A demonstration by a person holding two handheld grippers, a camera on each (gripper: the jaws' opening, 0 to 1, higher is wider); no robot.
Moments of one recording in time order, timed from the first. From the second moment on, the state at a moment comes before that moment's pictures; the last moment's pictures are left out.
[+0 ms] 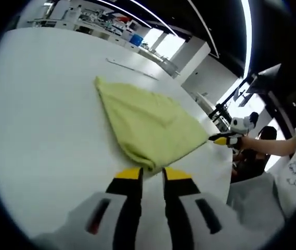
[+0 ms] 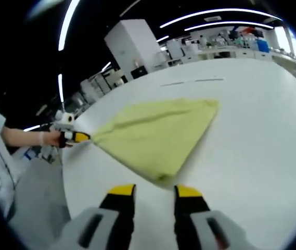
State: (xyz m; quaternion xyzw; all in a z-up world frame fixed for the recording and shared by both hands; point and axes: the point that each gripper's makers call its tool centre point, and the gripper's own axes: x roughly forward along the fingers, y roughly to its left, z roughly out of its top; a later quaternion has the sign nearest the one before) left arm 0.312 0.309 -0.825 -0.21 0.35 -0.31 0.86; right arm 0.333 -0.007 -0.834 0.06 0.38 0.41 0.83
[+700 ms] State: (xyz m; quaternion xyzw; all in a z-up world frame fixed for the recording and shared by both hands) left arm 0.313 0.305 -0.823 -0.20 0.34 -0.31 0.86; right arm 0.345 -0.005 -0.842 0.06 0.38 0.39 0.84
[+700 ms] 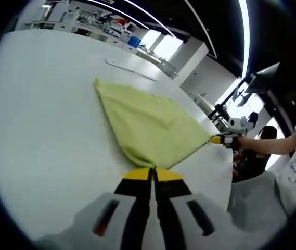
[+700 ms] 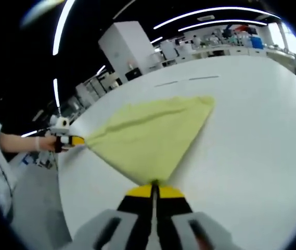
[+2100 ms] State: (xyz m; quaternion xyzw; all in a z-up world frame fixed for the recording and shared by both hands) left arm 0.304 0.324 -0.822 -0.20 0.35 -0.29 0.87; right arm 0.340 -0.013 -0.838 0.04 0.38 0.41 0.83
